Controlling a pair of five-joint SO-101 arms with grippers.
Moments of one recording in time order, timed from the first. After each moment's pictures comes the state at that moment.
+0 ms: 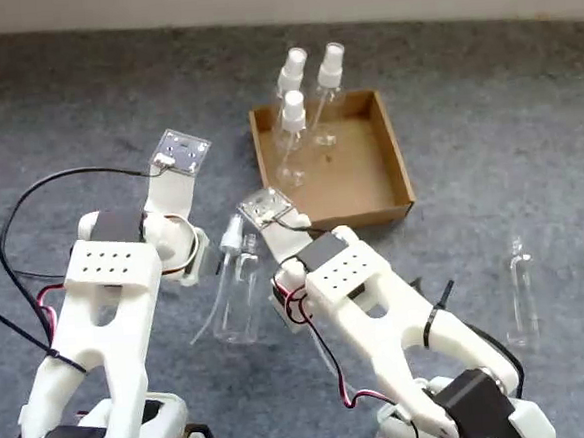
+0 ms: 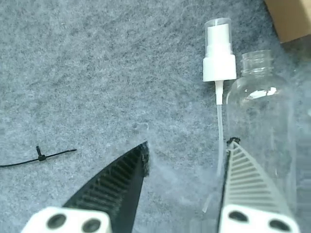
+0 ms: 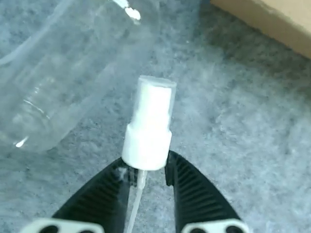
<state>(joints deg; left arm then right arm) -1.1 -26.9 40.2 68.4 -9.0 -38.6 -16.5 42.6 63.8 2.1</state>
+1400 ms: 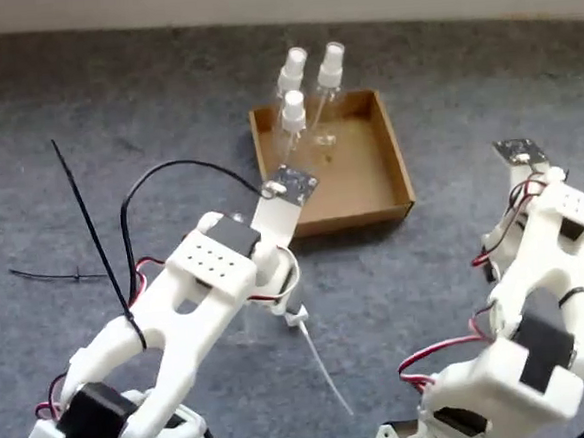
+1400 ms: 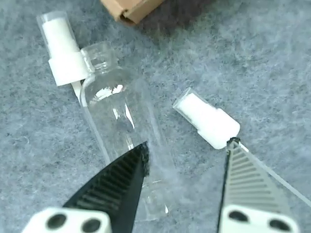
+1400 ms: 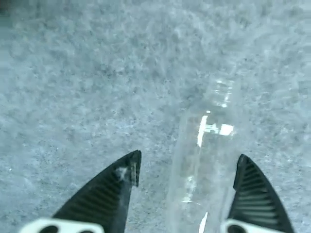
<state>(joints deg) 26.2 -15.8 37.3 68.9 9.3 29.1 2.5 18.1 75.8 40.9</state>
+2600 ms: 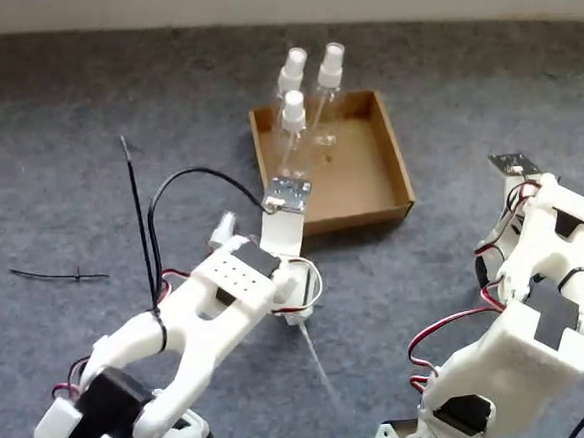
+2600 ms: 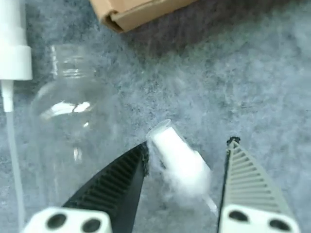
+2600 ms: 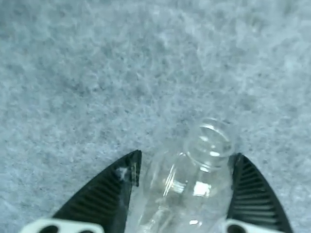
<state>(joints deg) 31.1 -10.4 45.5 49.1 28.2 29.6 13.0 16.3 70.4 40.9</state>
